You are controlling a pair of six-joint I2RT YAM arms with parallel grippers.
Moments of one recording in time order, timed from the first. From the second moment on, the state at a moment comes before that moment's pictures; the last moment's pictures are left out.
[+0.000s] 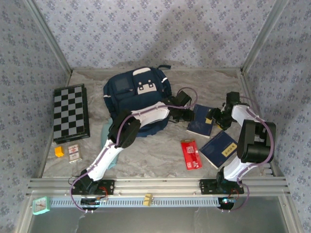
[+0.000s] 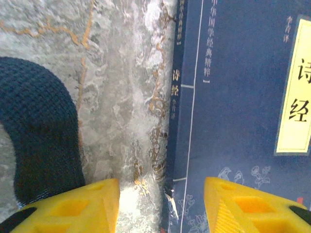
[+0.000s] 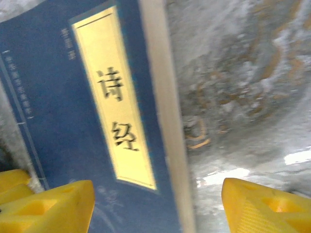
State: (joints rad) left arm -0.89 2.43 2.00 -0.53 0.20 -0.75; right arm -0.15 1.63 0.98 -0.63 -0.26 0.43
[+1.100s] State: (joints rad) left arm -0.91 2.42 1.99 -0.52 0.19 -0.75; right arm -0.09 1.55 0.96 -0.64 -0.44 0.39
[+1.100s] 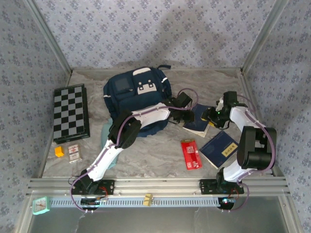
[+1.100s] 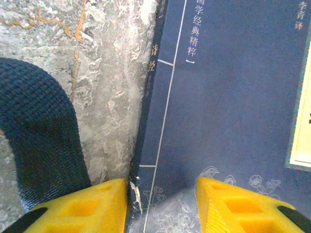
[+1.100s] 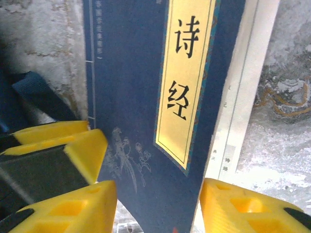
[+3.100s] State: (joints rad) left arm -0.64 1.84 1.41 -0.04 0.54 -0.94; right arm -0.06 1.24 1.07 -0.49 -0.92 0.54
